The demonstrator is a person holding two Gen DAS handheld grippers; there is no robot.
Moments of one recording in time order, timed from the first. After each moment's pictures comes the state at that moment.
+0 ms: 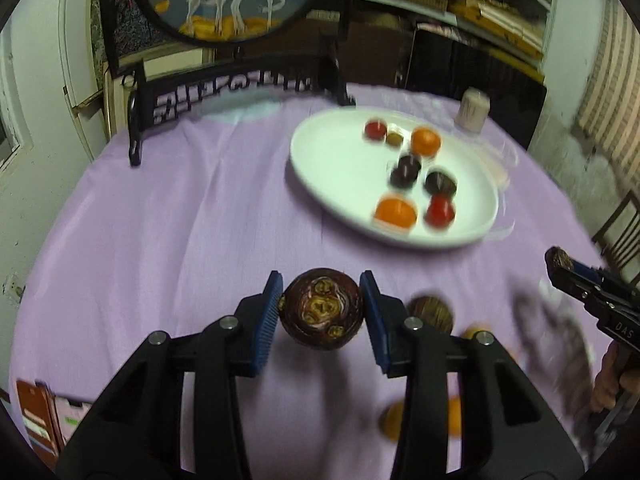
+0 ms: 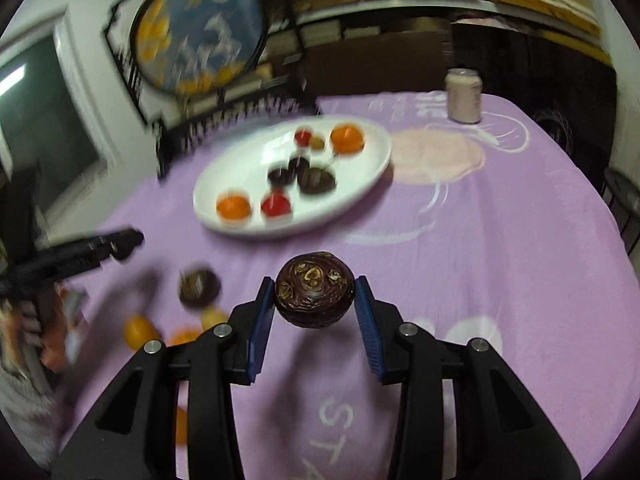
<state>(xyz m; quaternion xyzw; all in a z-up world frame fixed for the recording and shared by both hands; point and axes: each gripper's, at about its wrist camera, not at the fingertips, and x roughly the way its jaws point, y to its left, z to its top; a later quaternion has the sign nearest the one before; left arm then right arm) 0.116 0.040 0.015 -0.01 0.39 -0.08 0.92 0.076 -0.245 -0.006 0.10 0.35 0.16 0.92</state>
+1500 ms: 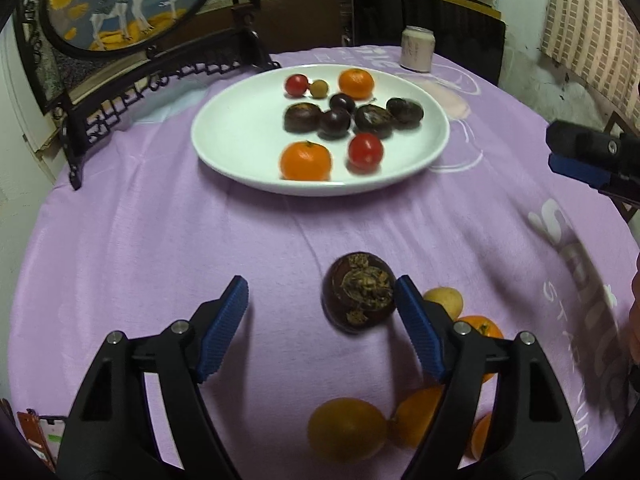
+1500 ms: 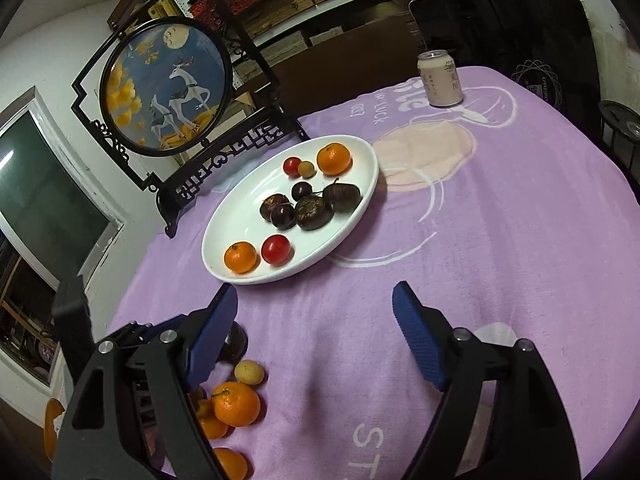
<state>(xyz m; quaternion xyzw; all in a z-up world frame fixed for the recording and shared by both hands) 0.110 -0.029 -0.031 0.09 0.42 -0.14 0.89 0.094 -0.260 0.002 0.20 0.36 0.15 0.90</state>
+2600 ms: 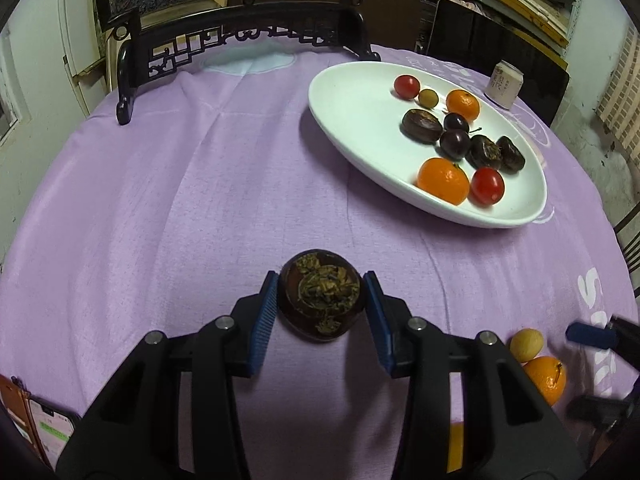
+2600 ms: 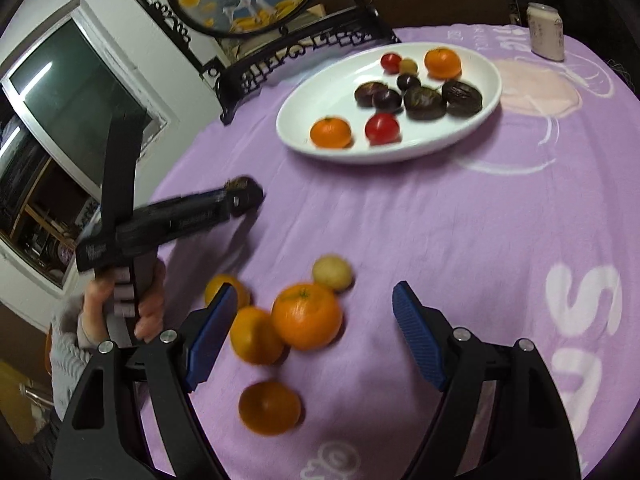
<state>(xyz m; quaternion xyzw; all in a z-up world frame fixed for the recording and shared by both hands) 0.148 0.044 -0.038 -0.02 0.45 -0.06 0.89 0.072 -0.188 -0.031 0.10 0.46 0.27 0.84</state>
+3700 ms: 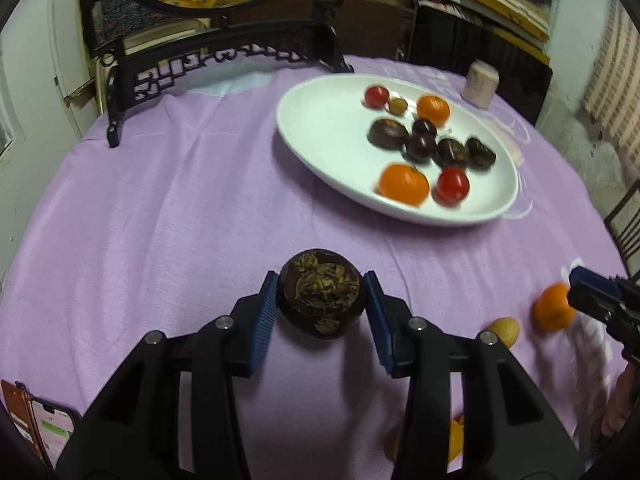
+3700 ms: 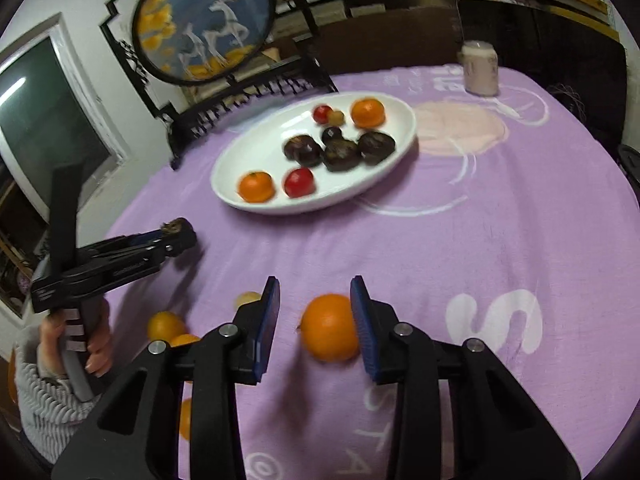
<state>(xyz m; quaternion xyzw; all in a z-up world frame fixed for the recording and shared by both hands) 0.132 0.023 -0.030 0.01 0.43 -0.08 0.90 0.077 -0.226 -0.021 0.09 0.40 0.17 0.90</state>
